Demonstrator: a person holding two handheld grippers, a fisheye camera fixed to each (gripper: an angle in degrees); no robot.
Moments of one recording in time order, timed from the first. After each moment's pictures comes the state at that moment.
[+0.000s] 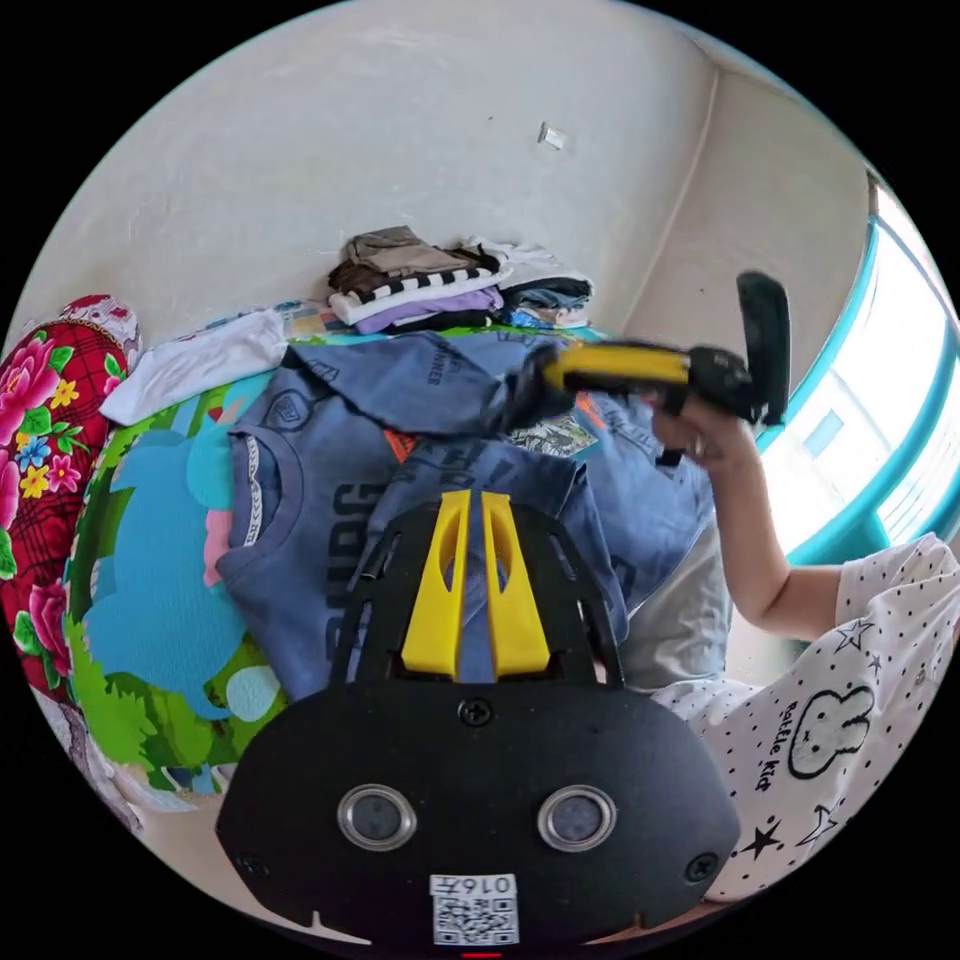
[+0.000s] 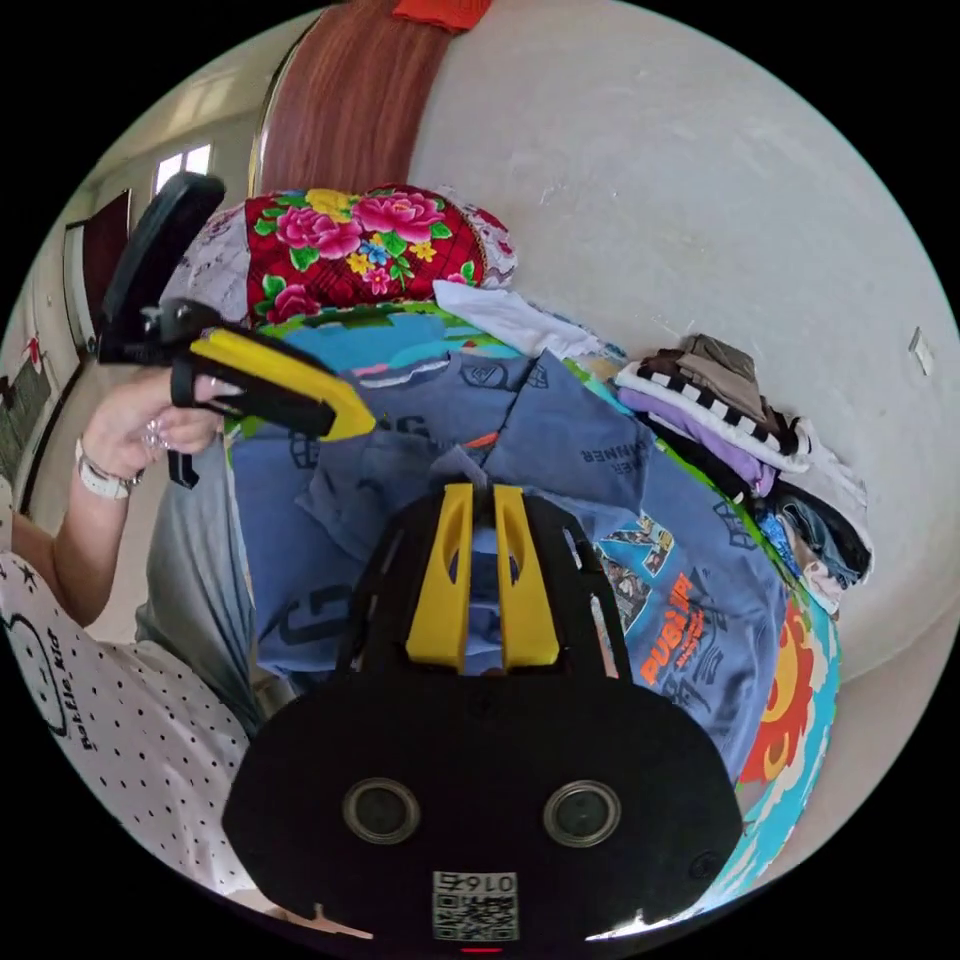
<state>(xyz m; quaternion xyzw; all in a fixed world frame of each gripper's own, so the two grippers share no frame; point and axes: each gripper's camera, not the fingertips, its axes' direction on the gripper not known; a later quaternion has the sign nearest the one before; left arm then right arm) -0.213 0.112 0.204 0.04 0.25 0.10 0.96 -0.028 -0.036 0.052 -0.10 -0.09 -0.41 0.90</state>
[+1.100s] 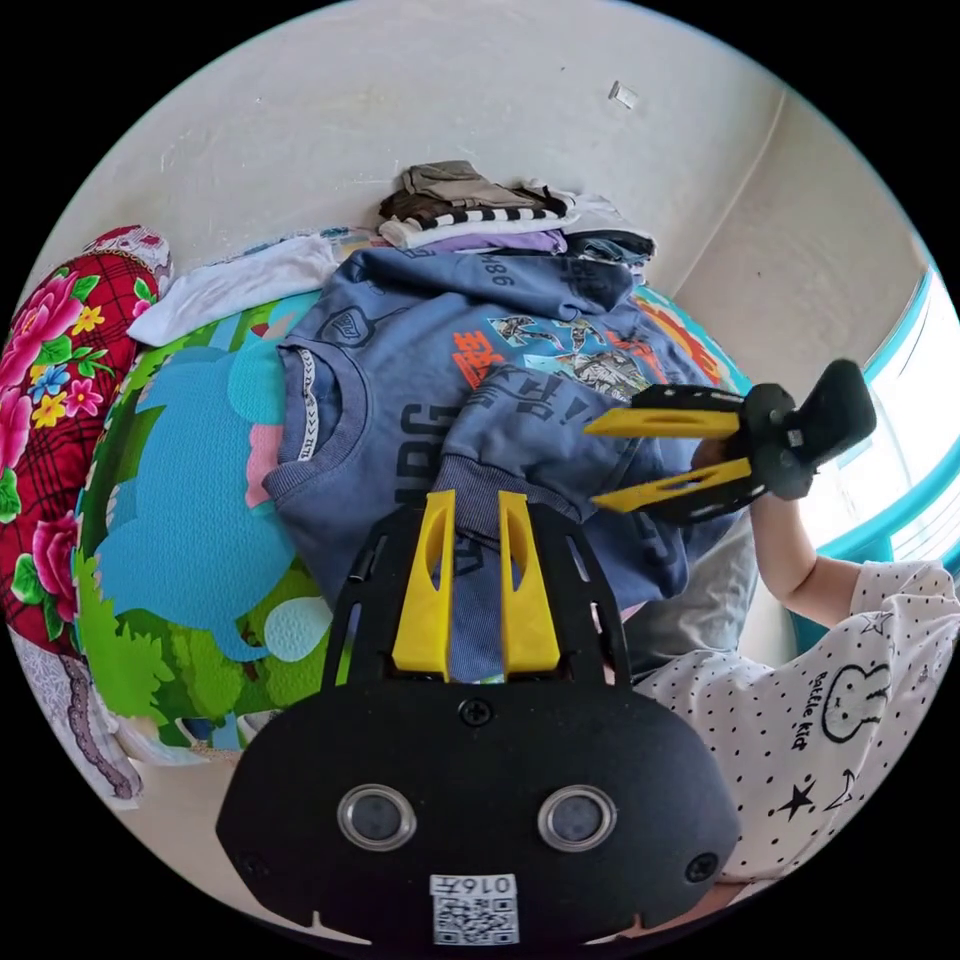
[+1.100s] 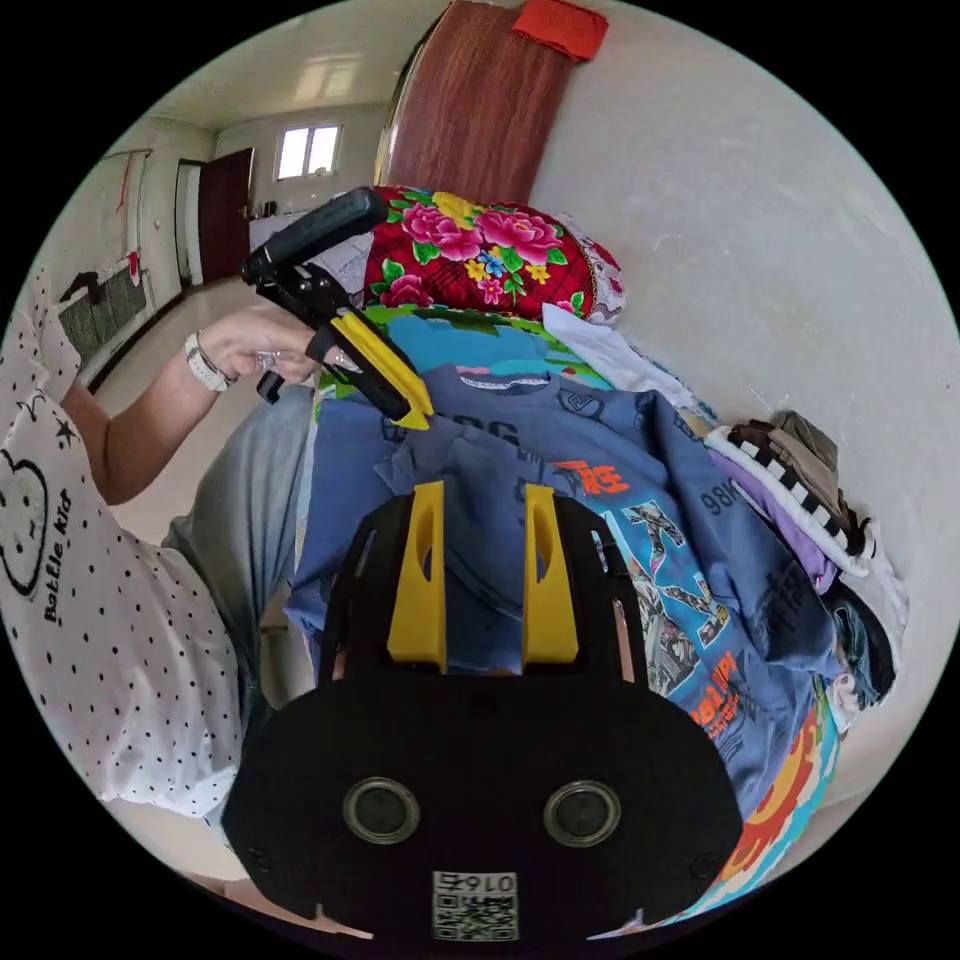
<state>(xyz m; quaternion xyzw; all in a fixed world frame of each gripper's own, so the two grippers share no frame) -0.237 0.093 0.227 -0.03 0.23 0.06 0.97 -0.054 0.058 0.096 -0.16 -0.21 -0.60 0.75</state>
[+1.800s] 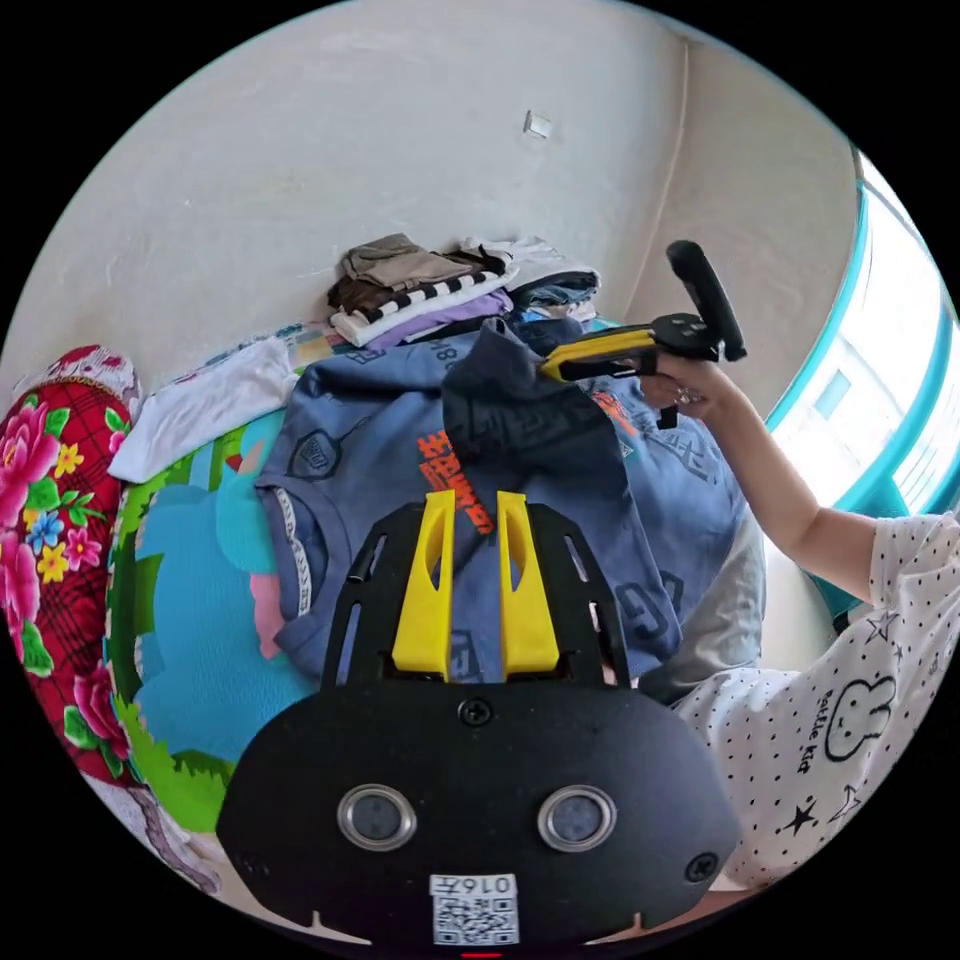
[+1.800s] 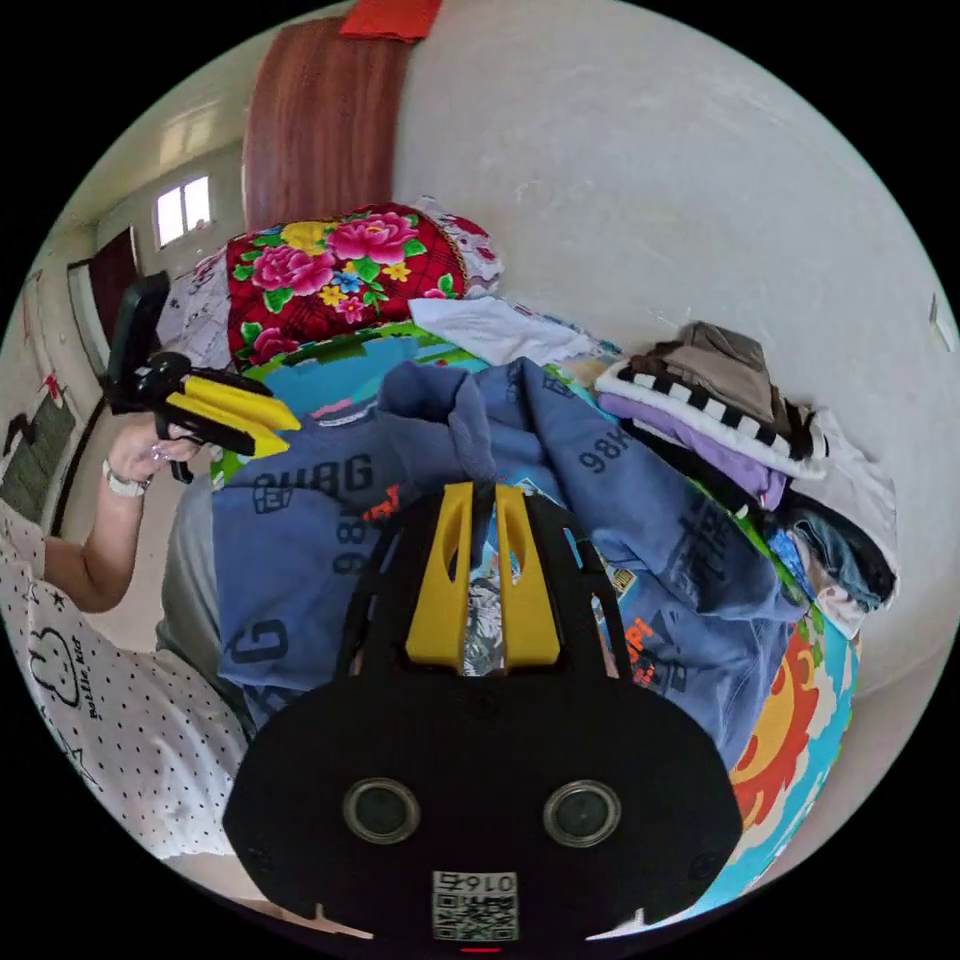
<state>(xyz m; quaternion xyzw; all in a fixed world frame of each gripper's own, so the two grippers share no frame) -0.196 0.000 0.219 0.05 0.22 0.15 0.96 0.029 -0.100 0.191 -0.21 -0.11 -0.37 0.90</state>
